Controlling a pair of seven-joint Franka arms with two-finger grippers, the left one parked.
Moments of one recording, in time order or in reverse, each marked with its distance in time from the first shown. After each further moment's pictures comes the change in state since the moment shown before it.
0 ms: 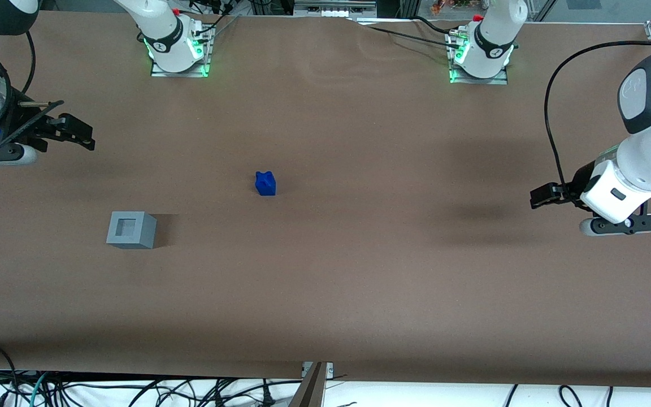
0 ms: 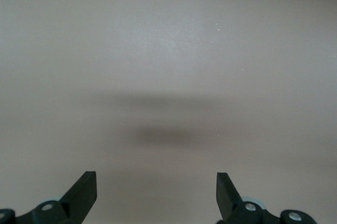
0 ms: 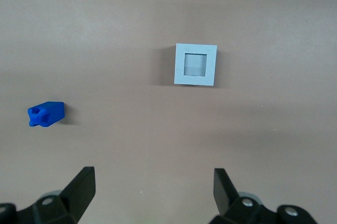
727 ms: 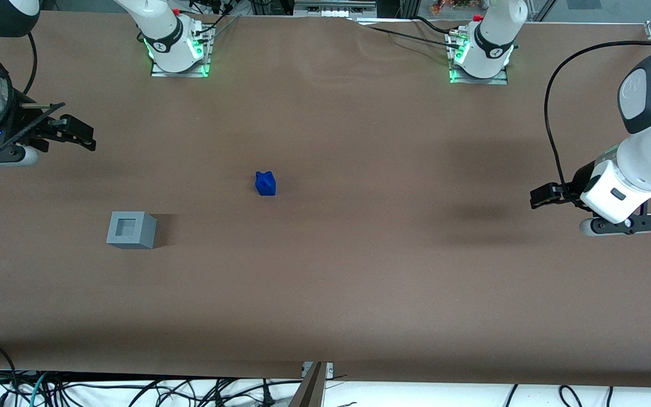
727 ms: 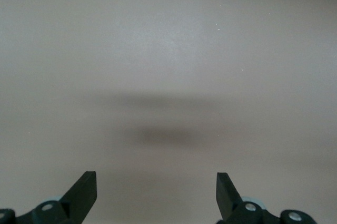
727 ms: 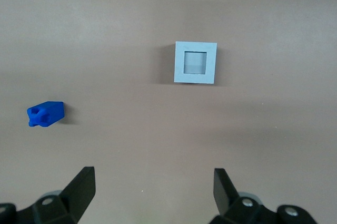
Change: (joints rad) arm 0.002 0.003 0.000 -0.002 0.000 -0.006 0.011
